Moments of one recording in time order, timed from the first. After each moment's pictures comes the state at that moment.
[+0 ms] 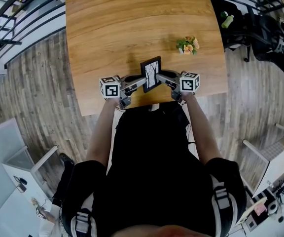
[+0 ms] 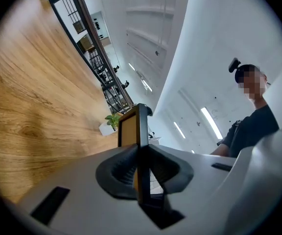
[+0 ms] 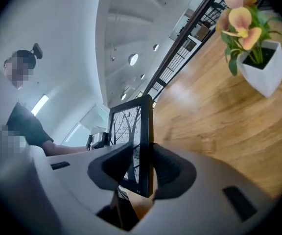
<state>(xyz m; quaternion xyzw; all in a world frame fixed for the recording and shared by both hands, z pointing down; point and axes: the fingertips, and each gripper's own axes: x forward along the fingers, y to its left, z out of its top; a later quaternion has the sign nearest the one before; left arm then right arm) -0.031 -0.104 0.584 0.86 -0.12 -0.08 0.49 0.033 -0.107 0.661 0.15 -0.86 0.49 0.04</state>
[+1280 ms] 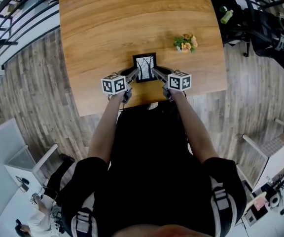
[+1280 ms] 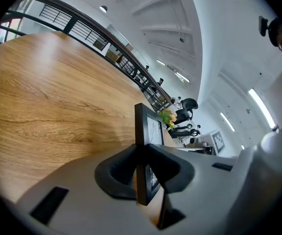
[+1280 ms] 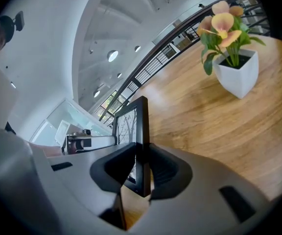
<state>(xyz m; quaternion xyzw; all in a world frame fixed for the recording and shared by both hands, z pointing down) -0.061 -0.145 0.676 0.81 -0.35 0.06 0.47 0.032 -0.127 0.706 0.31 -0.81 0.49 0.12</state>
